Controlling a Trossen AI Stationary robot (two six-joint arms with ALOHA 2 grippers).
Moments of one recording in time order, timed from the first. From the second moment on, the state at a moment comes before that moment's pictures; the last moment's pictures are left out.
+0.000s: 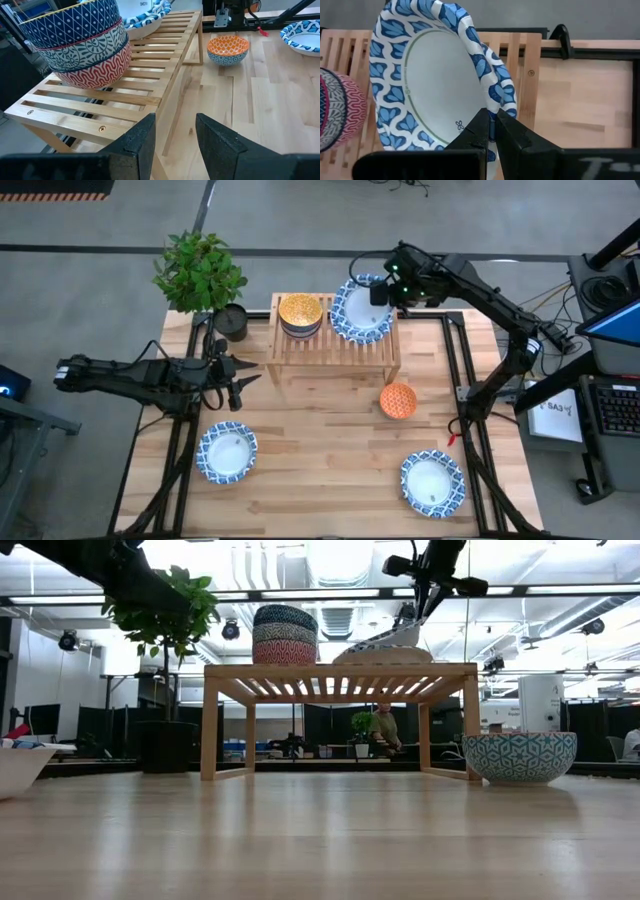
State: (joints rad) left arm -0.10 0.63 0.60 -0.38 -0.46 0.00; right arm -0.59 1.61 1.91 -1.34 0.18 0.87
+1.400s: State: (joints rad) left arm -0.10 0.63 0.60 -0.38 -0.46 0.01; right arm -0.59 1.61 1.90 -1.29 0.20 0.88
